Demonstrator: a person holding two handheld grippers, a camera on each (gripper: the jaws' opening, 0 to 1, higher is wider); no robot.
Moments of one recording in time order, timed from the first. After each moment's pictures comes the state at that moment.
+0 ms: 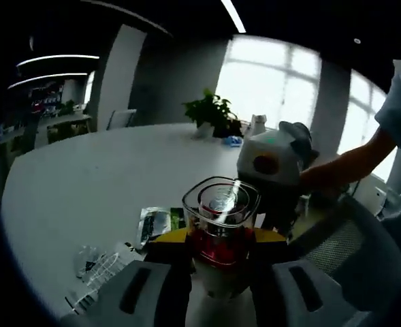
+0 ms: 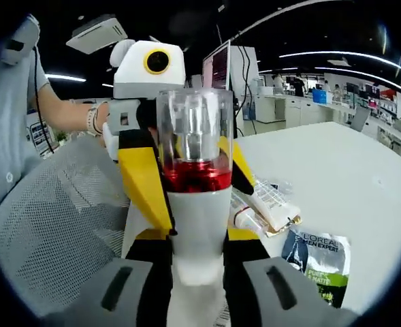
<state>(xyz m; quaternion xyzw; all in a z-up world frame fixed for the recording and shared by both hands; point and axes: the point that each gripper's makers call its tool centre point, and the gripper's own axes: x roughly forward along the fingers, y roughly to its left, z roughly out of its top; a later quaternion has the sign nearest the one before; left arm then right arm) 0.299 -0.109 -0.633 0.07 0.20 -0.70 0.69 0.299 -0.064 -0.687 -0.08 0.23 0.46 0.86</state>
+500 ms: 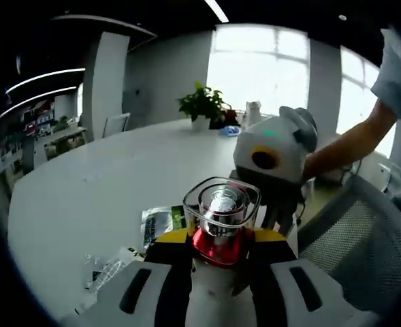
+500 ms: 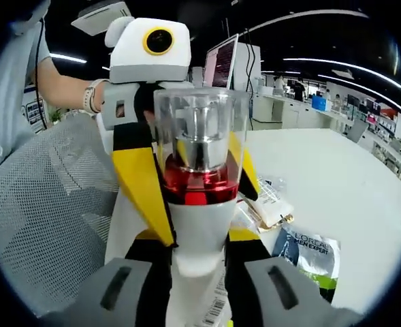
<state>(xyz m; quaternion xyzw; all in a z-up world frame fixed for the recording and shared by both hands) 0.293 -0.112 -0.638 0.10 0.17 -0.70 0.68 0.300 -0.069 -0.694 -0.13 0.22 0.44 0.86</state>
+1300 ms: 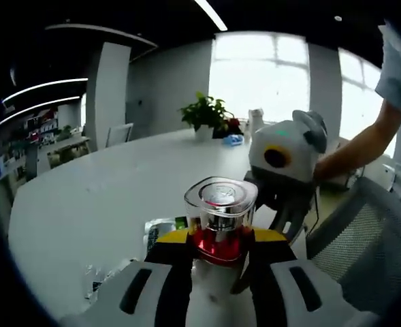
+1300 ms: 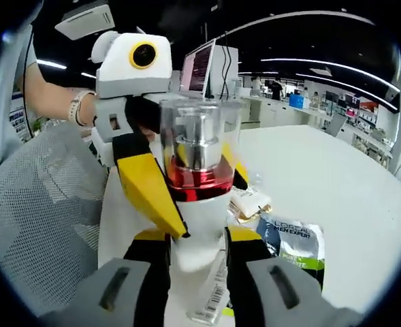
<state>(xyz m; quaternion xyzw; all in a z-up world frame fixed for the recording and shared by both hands) 0.302 -0.128 -0.635 0.08 0.14 -0.70 0.70 0.307 -0.095 -0.687 -0.10 0.22 0.37 0.90</state>
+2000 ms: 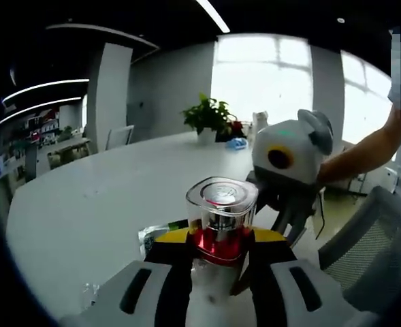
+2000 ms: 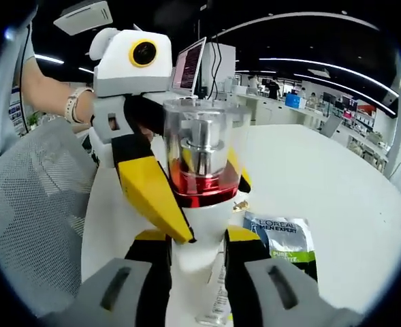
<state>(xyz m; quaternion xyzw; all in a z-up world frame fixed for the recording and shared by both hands) 0.317 -0.164 -0.634 0.08 0.14 -0.69 0.70 0.319 -0.132 -0.686 -0.13 0.23 0.37 0.89</state>
